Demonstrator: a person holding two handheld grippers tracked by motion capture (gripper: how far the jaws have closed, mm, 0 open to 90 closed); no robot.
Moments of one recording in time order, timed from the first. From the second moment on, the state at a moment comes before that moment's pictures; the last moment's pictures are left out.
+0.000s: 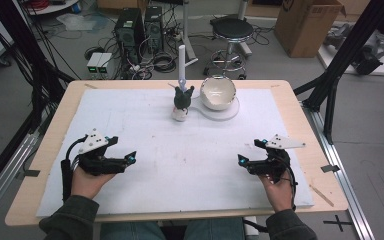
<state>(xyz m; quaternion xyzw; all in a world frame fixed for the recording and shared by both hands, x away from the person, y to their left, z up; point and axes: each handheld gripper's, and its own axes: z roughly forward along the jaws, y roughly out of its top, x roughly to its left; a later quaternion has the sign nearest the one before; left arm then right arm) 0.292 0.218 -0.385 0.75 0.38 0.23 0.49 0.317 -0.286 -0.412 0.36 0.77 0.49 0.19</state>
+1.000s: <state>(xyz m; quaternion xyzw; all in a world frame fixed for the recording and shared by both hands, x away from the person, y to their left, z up) 0.268 0.236 -0.398 0.75 0.38 0.23 0.48 0.318 -0.284 -0.414 0.36 0.78 0.49 0.19</state>
